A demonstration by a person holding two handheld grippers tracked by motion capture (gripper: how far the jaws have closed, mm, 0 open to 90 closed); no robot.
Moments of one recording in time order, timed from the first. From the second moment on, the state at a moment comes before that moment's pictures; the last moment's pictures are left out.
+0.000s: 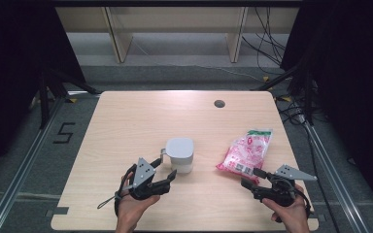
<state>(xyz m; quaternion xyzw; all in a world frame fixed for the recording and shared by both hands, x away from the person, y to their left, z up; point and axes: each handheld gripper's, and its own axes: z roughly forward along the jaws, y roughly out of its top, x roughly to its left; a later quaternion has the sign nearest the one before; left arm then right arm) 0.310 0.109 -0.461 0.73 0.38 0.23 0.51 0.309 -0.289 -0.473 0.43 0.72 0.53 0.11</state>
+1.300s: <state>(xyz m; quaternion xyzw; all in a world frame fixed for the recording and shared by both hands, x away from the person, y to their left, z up) 0.277 0.103 -0.498 0.75 0.38 0.22 0.49 0.281 -0.286 -0.483 0.41 0.77 0.48 0.11</state>
